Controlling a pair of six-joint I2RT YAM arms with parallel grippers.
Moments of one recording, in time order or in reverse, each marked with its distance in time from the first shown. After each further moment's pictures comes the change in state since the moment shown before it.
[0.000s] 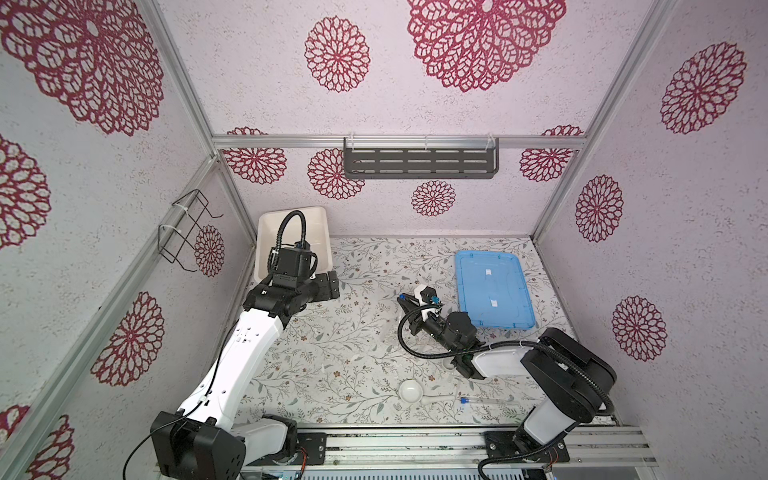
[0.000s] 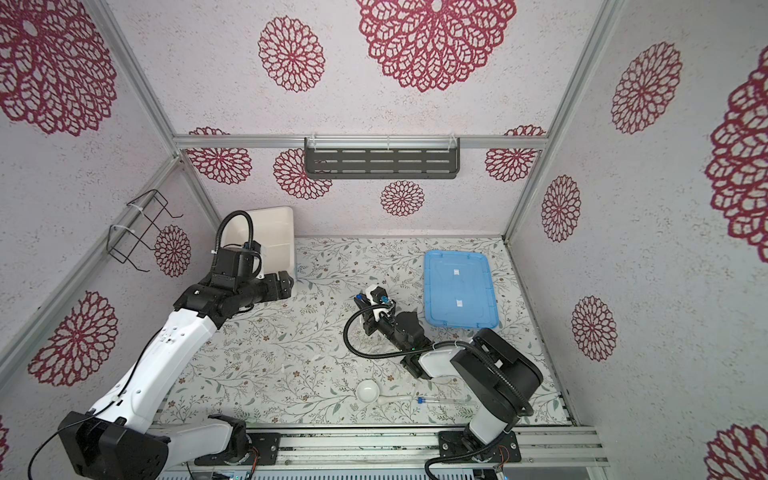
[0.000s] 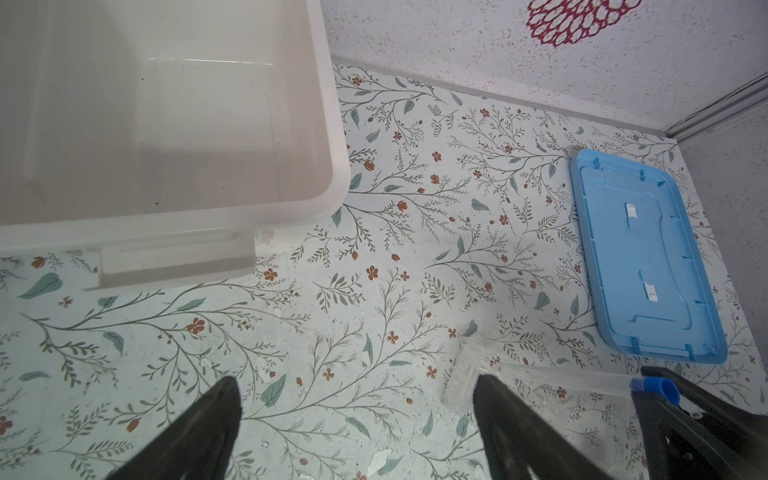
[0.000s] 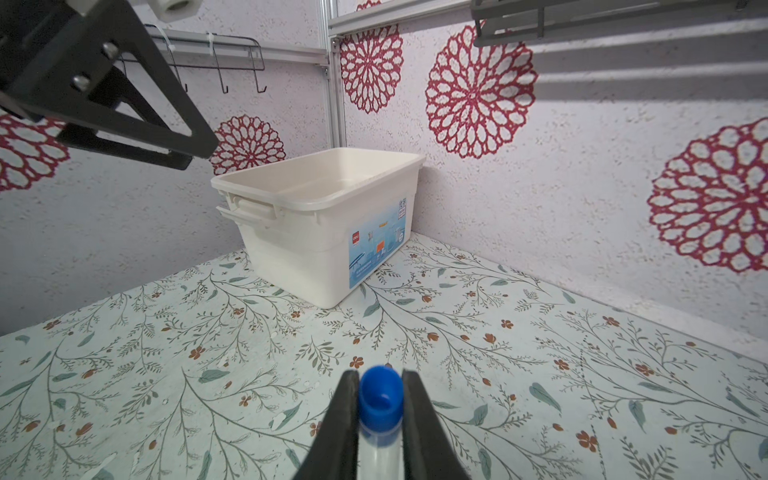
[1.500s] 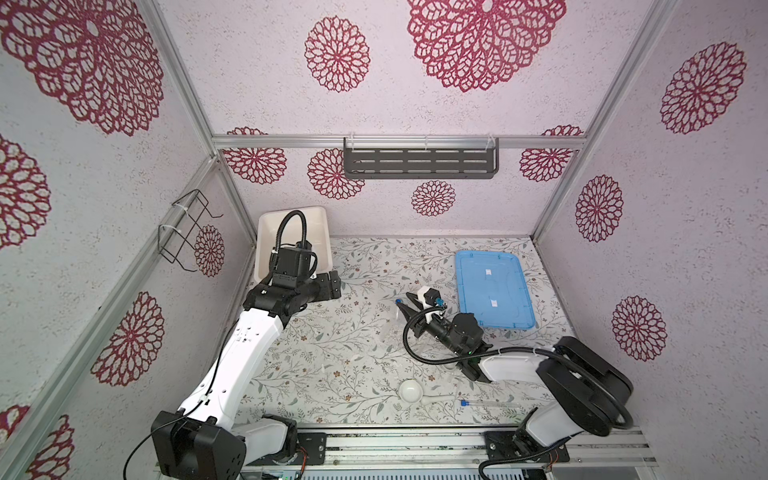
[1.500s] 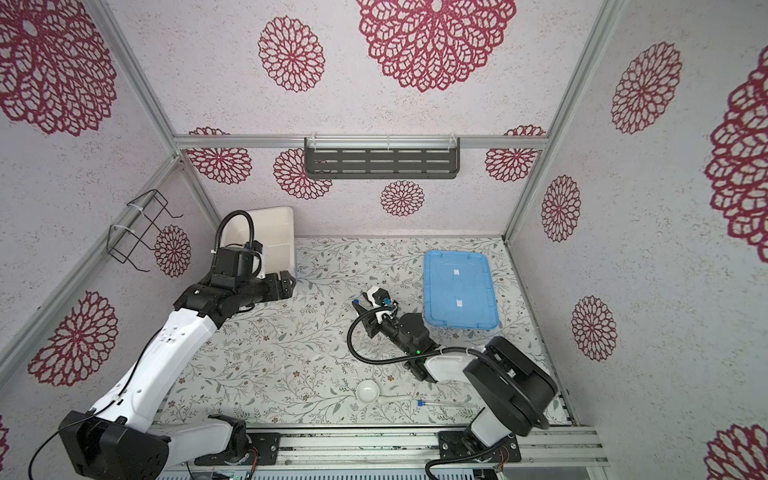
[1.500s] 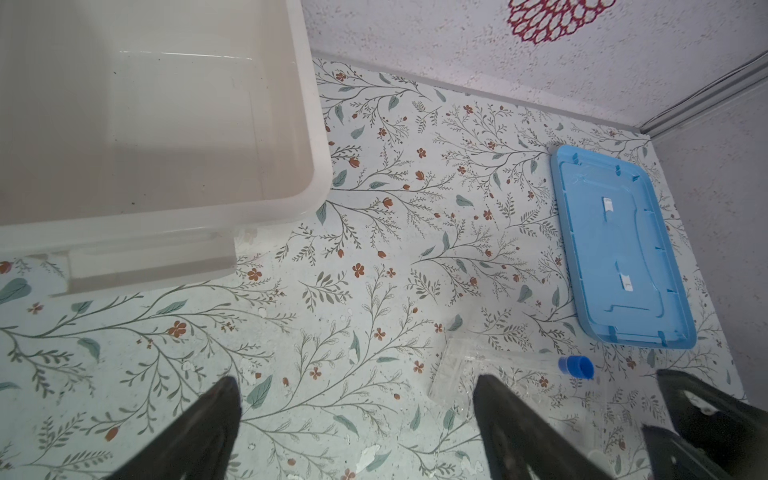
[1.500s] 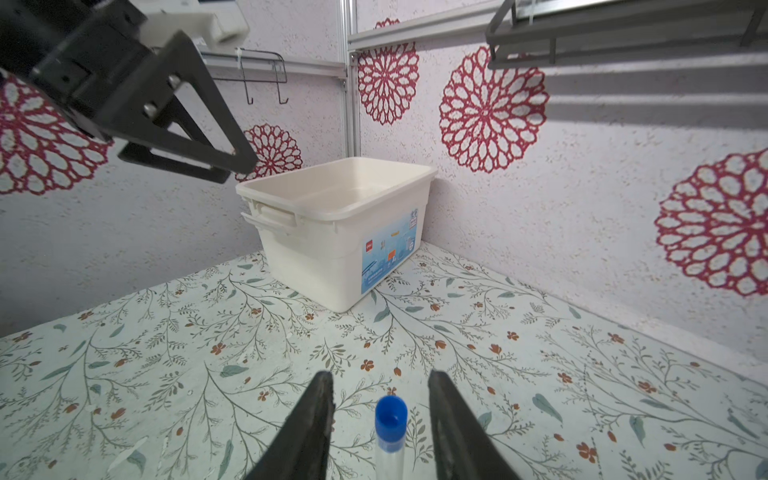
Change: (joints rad) left arm 0.005 -0.013 -0.002 0.012 0.052 0.000; right arm -0.001 -0.179 -0.030 -0.121 -0.056 -0.037
